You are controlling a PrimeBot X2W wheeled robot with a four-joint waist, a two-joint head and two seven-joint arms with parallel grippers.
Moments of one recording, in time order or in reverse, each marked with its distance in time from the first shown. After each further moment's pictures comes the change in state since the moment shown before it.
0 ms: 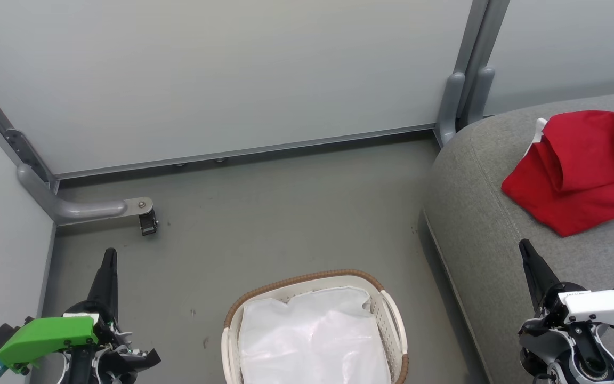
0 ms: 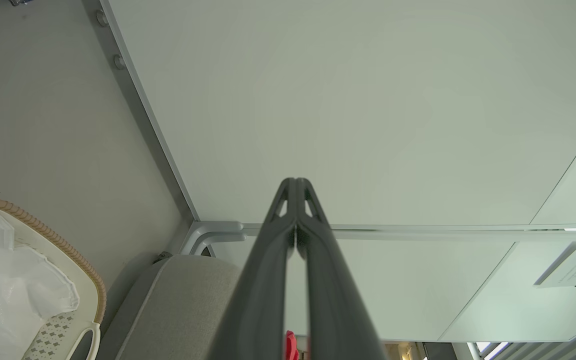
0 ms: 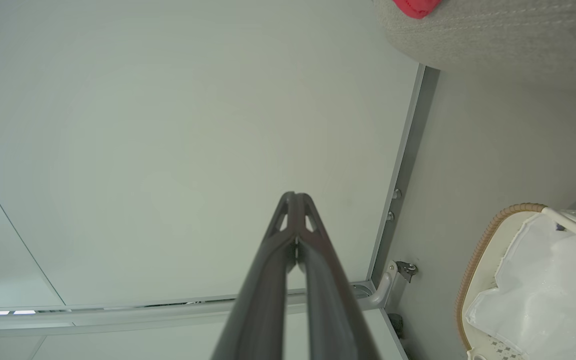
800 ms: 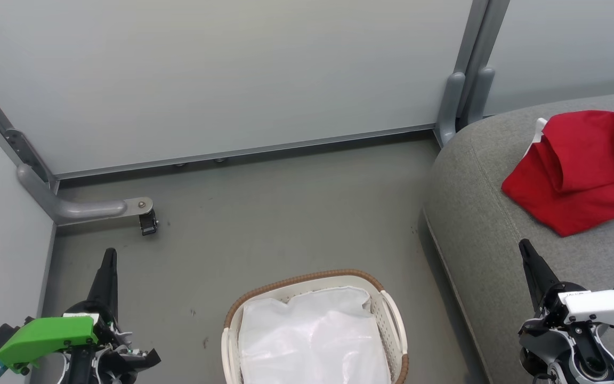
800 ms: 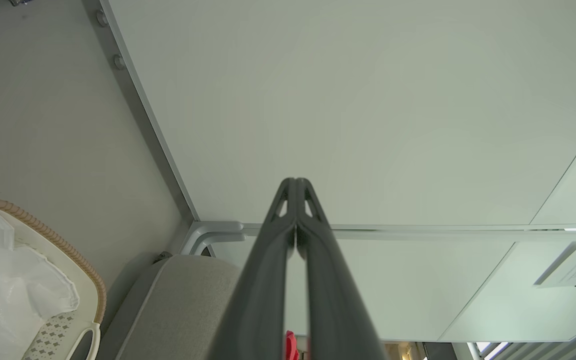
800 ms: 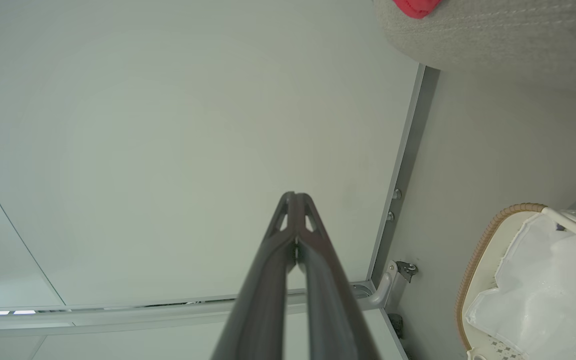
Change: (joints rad) left arm 0.000 0.000 0.000 0.000 0.000 0.000 0.000; right arm 0.000 0.000 0.000 0.000 0.000 0.000 0.000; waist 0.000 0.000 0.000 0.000
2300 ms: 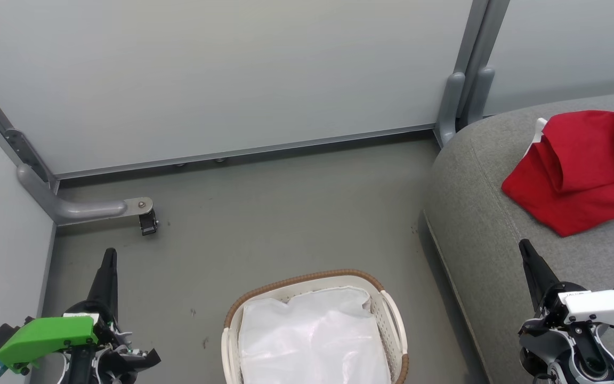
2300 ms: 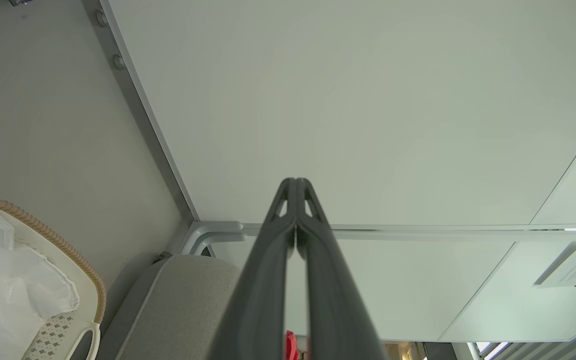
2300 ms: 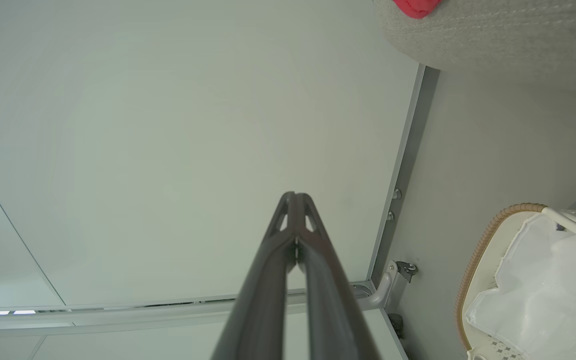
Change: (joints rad) left arm 0.000 0.000 0.000 0.000 0.000 0.000 0.000; right arm 0.000 0.000 0.000 0.000 0.000 0.000 0.000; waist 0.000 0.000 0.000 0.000
